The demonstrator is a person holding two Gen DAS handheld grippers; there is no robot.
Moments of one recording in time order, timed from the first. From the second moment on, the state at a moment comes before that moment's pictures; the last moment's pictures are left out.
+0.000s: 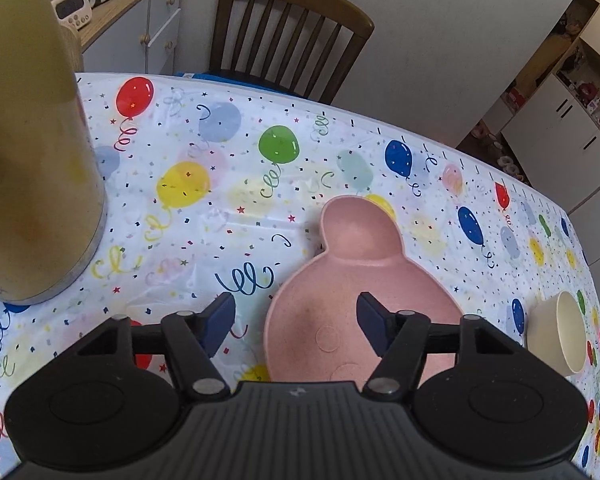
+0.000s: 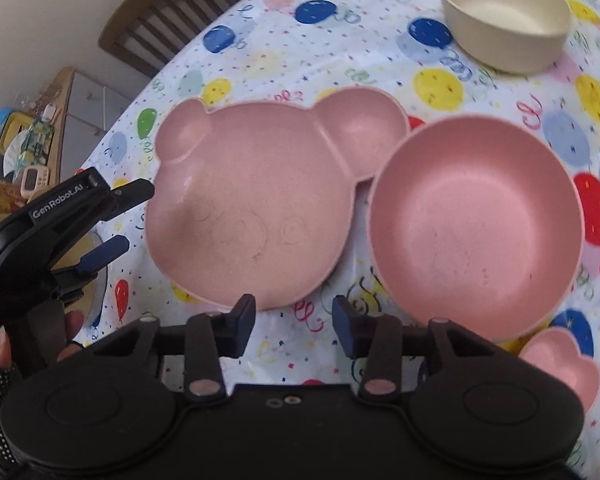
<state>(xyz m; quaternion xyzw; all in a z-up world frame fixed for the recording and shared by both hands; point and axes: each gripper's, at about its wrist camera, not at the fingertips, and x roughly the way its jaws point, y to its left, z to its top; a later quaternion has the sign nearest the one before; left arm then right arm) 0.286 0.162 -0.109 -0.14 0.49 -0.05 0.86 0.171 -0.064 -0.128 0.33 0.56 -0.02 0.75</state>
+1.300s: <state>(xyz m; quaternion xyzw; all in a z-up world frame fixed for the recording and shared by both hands) 0.231 0.182 -0.132 -0.09 0.50 -0.08 0.86 0.166 -0.071 -0.131 0.31 0.57 -0.01 0.76</state>
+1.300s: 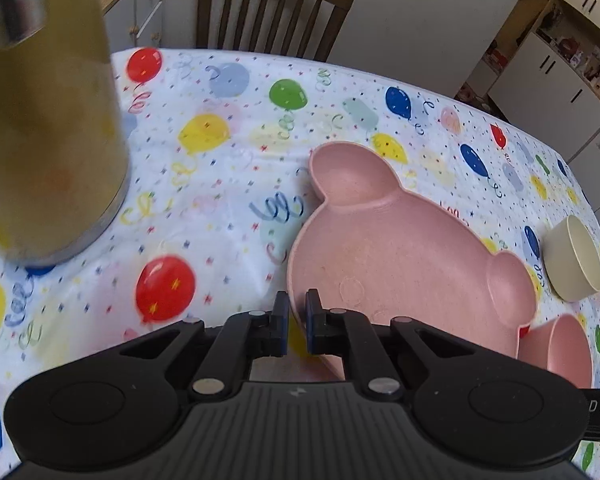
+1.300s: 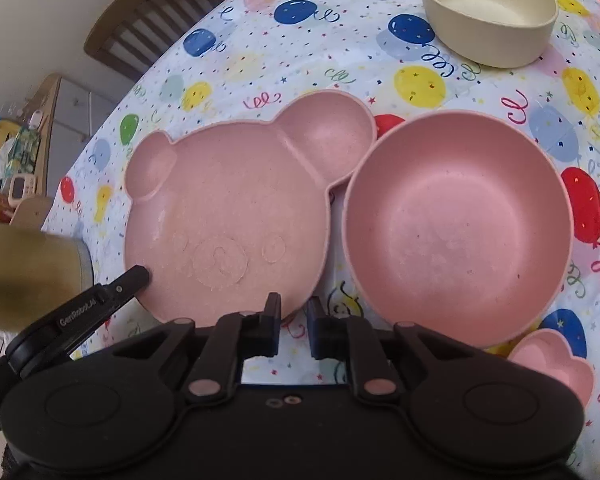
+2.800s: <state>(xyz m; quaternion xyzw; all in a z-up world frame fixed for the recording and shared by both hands) 0.242 0.199 -0.130 -0.08 0.54 -0.10 0.83 0.156 -0.069 -0.132 0.27 0.57 -0.03 0.77</state>
